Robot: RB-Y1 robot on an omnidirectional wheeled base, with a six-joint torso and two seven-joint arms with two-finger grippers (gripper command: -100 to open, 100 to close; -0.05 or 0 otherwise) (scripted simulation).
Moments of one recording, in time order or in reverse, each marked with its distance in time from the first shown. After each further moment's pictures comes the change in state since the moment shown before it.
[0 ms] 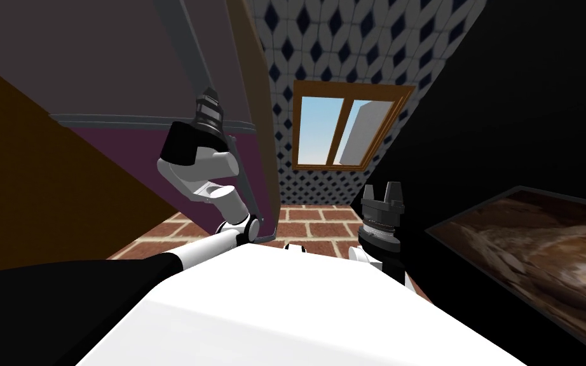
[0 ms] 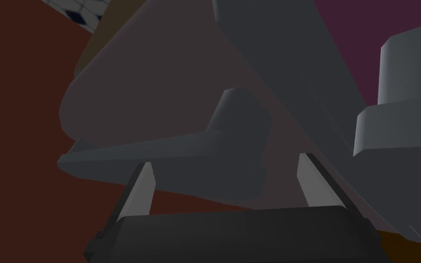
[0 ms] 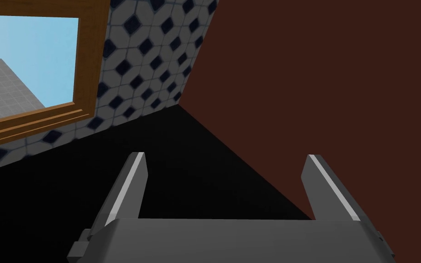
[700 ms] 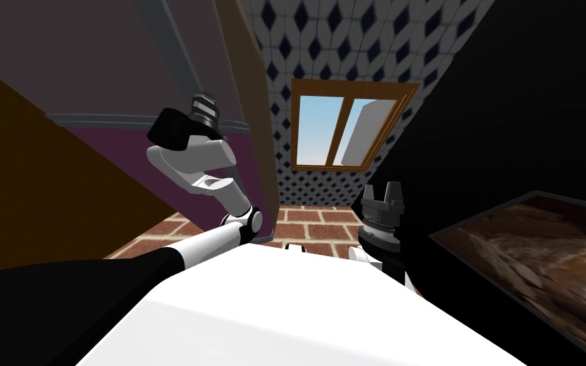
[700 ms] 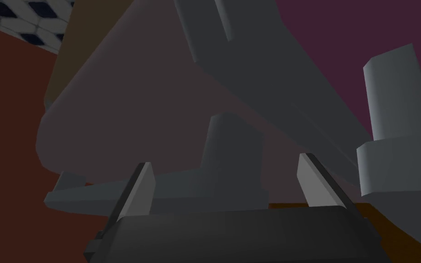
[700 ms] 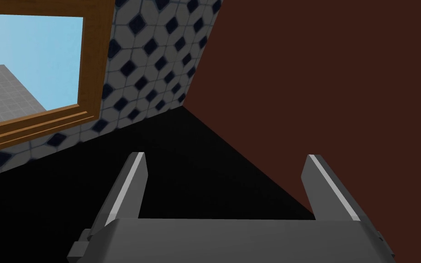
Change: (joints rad) left arm -0.121 -0.007 0.053 0.045 -0.079 0.140 -0.134; right arm 0.000 0.000 0.000 0.000 0.000 0.000 0.000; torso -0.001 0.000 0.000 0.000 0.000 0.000
